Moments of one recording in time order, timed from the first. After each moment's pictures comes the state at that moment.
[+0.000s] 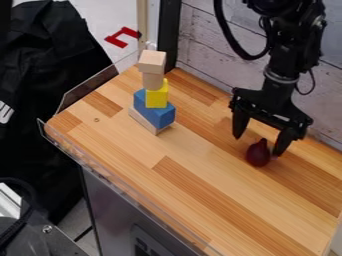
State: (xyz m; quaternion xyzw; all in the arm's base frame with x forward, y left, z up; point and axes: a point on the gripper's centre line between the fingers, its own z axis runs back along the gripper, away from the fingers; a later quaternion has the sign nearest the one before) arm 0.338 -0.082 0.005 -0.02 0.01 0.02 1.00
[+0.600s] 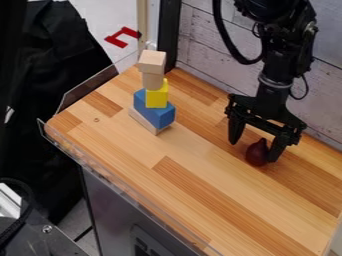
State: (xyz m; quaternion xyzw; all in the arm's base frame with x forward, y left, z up) arm 0.337 -0.081 -0.003 -0.02 0.03 0.02 1.00
